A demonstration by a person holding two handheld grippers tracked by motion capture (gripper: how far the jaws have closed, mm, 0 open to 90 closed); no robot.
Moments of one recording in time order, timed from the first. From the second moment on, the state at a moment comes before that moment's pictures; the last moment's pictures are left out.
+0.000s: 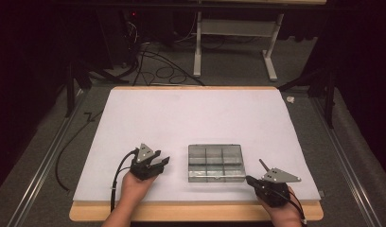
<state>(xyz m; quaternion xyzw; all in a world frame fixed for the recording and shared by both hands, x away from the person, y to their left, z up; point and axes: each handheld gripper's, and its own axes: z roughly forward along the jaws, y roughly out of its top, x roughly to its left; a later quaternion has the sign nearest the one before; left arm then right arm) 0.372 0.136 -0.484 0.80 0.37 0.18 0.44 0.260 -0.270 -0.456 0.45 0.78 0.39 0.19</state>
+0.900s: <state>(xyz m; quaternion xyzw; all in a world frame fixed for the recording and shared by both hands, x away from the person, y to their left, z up) 0.328 0.104 -0.458 0.79 0.32 0.15 0.49 0.268 -0.266 -0.445 0.43 0.78 0.41 0.21</state>
